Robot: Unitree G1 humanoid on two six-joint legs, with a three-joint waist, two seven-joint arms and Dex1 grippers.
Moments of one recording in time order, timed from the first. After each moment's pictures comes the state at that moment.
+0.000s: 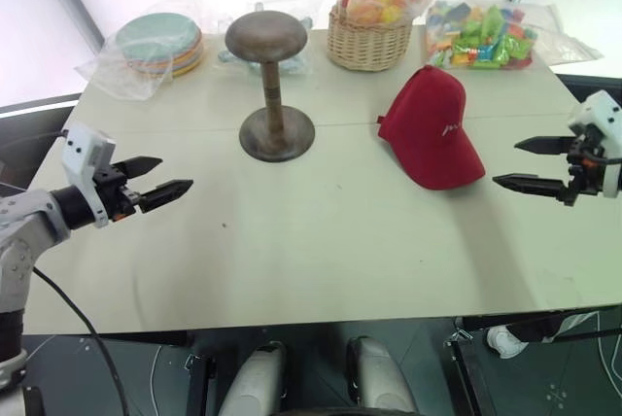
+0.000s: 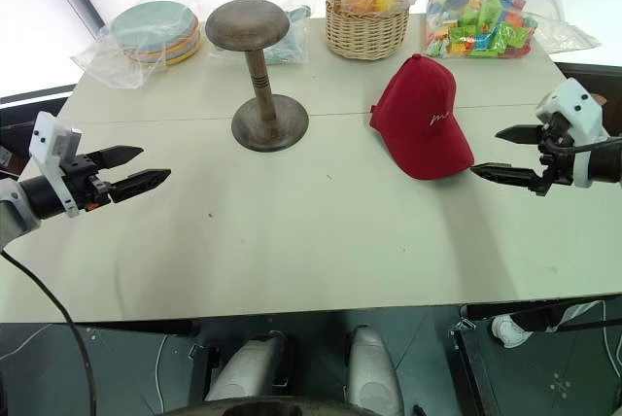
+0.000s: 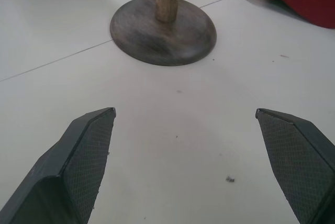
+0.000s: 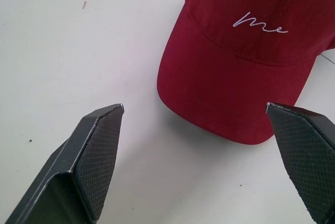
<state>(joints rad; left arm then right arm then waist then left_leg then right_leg) -0.22 0.88 0.38 -0.14 -0.64 0.74 -0.86 -0.48 -1.16 -0.19 0.24 0.37 0.52 1.25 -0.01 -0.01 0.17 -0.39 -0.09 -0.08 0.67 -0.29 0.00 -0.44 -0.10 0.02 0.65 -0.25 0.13</state>
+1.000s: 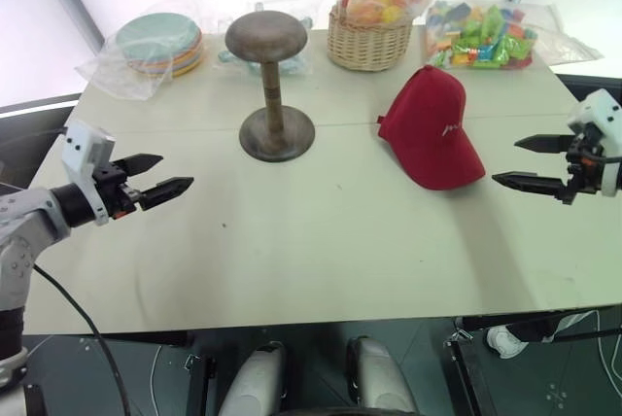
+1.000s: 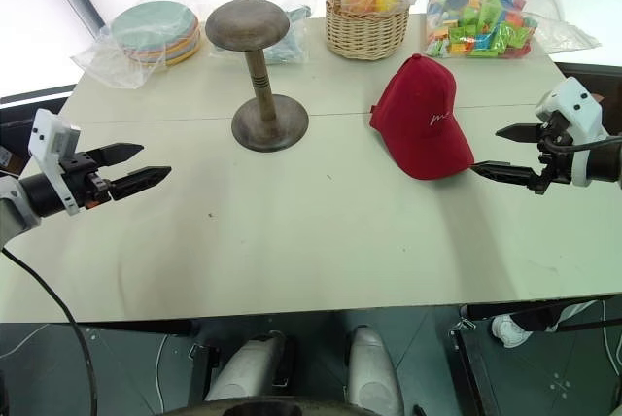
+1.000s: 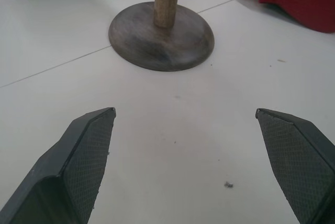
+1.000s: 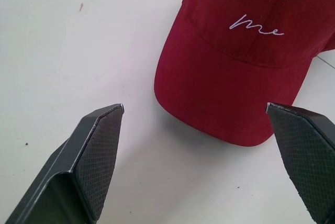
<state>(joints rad) -0.23 0.88 0.38 -0.14 -0.65 0.74 -0.86 -0.48 -1.15 -0.19 0.24 0.37 0.51 1.24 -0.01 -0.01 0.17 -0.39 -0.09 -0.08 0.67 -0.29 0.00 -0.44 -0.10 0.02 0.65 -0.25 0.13</state>
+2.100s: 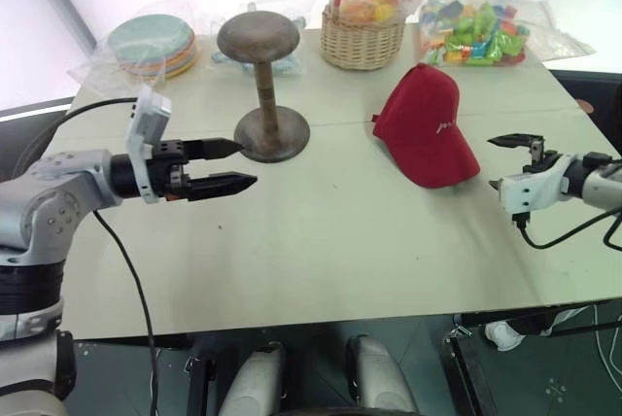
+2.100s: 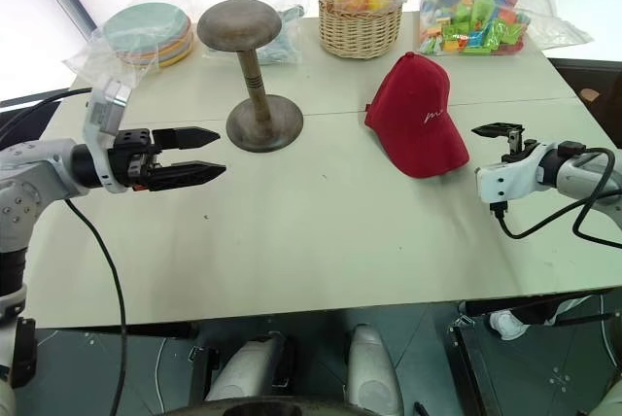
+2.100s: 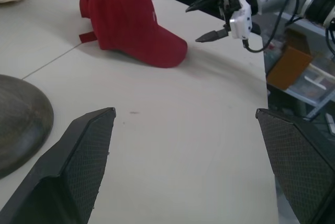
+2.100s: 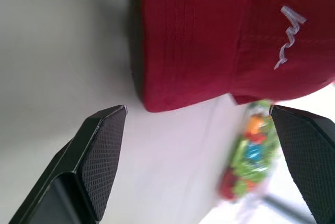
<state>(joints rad) -0.52 0.84 0.17 -0.16 -0.83 0.85 -1.07 -0.75 -1.18 0.30 0.86 -0.72 -0.97 0.29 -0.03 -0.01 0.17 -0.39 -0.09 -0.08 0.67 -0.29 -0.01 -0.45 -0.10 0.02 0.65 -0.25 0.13</state>
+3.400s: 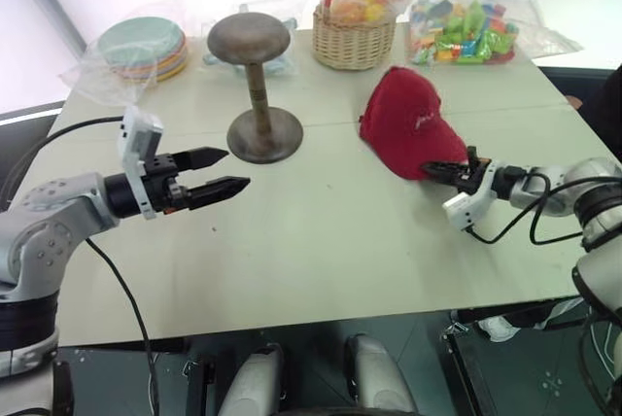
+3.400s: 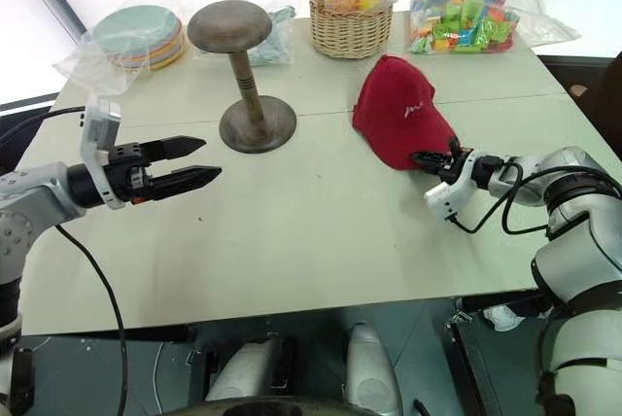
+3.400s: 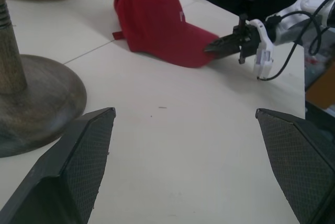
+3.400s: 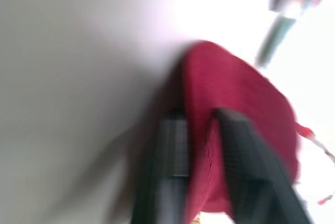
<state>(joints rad) -0.35 0.81 0.29 -0.29 -0.89 0.87 -0.85 -1.13 -0.91 0.84 1.23 -1.32 -1.00 -0.62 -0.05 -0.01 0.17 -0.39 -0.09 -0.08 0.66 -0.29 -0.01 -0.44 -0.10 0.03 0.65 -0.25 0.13</state>
